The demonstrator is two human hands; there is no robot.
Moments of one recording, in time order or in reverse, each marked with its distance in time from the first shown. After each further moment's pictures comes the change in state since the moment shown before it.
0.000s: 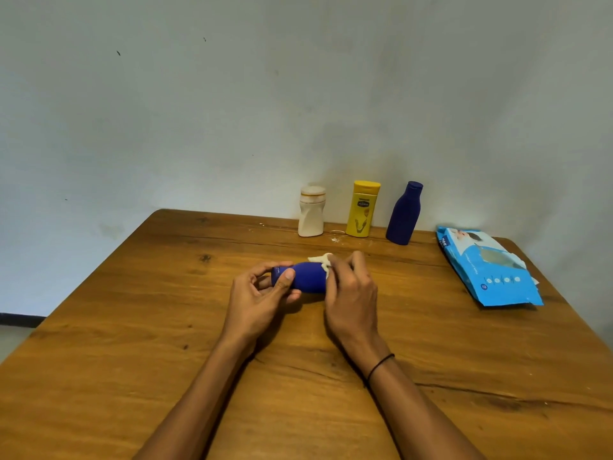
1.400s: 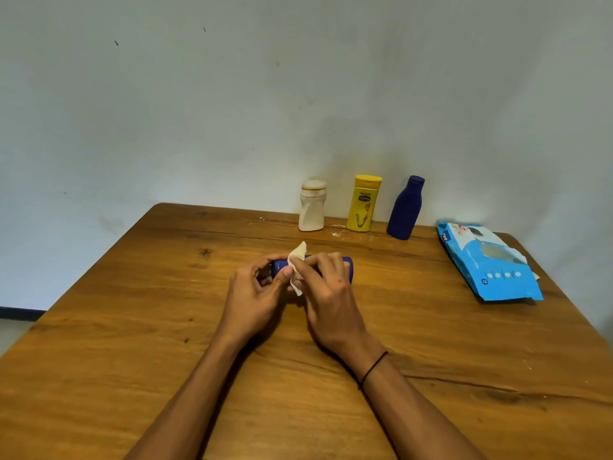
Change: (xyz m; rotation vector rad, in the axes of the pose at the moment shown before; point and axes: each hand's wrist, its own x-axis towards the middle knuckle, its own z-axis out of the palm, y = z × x) left_hand 0.002 0.002 -0.009 0.364 -0.015 0.202; right_hand -0.012 -0.011 0.003 -0.015 -0.085 -0.388
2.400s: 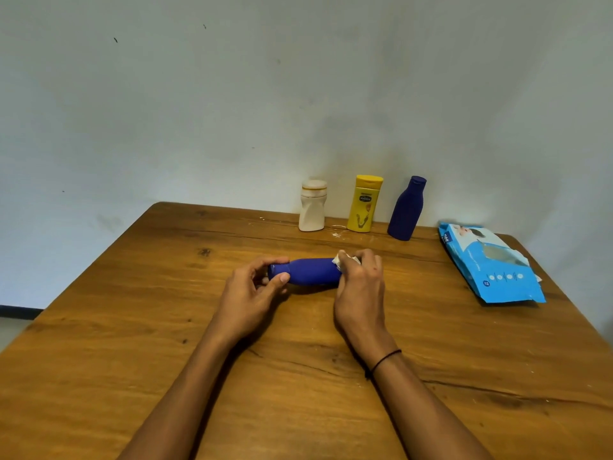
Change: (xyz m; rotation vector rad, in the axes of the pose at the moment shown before) left_hand 0.003 -0.010 -0.012 0.067 -0.086 -0.049; right_hand 0.007 0.026 -0.008 -0.084 -0.026 0.509
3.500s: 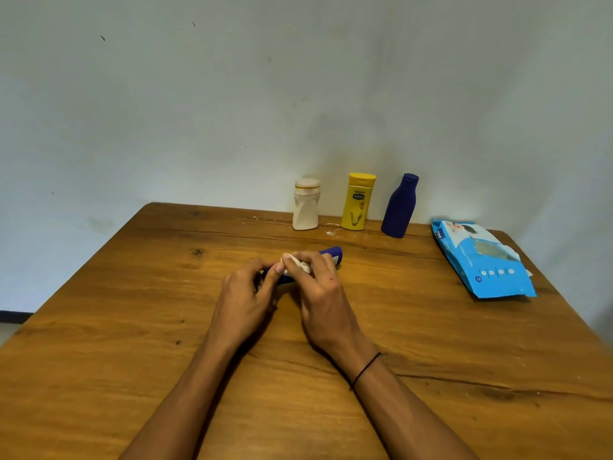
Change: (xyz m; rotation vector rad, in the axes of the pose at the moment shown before) left_hand 0.000 0.000 0.012 0.243 0.148 0.072; right_hand -0.019 -0.020 0.011 0.156 -0.041 -0.477
